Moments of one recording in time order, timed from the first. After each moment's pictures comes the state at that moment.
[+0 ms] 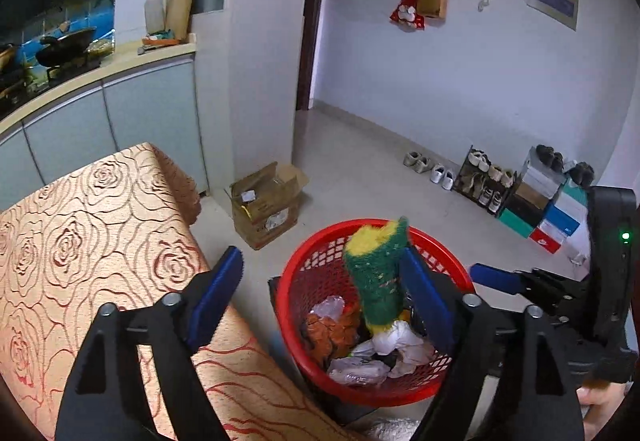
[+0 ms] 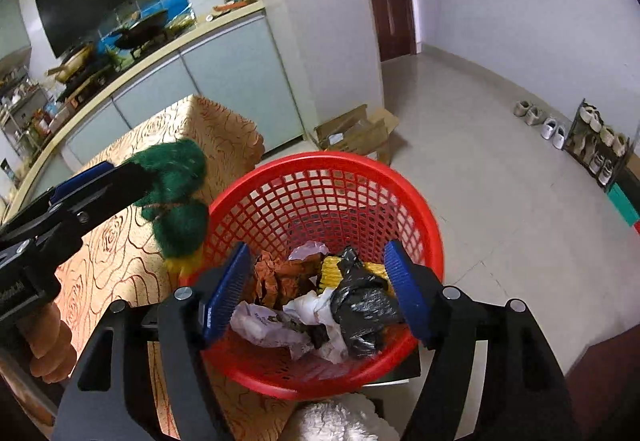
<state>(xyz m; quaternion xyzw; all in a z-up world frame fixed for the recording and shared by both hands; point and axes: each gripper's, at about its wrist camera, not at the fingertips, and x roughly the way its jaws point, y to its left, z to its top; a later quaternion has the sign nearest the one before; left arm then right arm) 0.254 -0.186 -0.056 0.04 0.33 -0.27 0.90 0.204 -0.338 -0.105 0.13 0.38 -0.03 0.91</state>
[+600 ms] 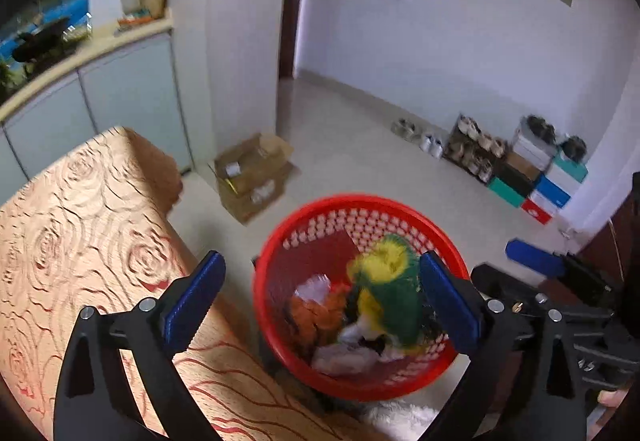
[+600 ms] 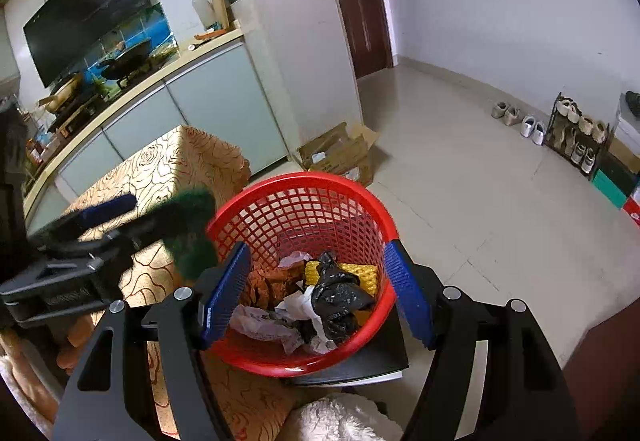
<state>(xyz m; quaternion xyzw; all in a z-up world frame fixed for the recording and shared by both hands) 0.270 -0.215 -0.066 0.06 0.39 -0.30 0.87 0.175 -0.354 -0.085 0.16 0.36 -0.06 0.92</state>
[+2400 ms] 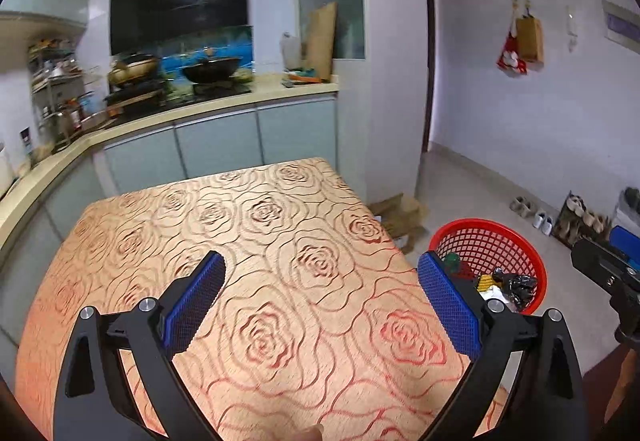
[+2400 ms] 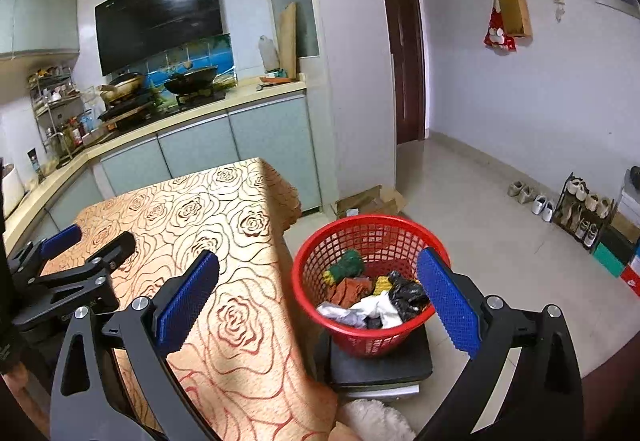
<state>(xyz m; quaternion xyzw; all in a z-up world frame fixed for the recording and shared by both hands) 0.122 -0.056 -0.005 0.03 0.25 -0.05 0.97 0.087 -0.244 -0.018 0.07 0.25 -0.02 0.97</state>
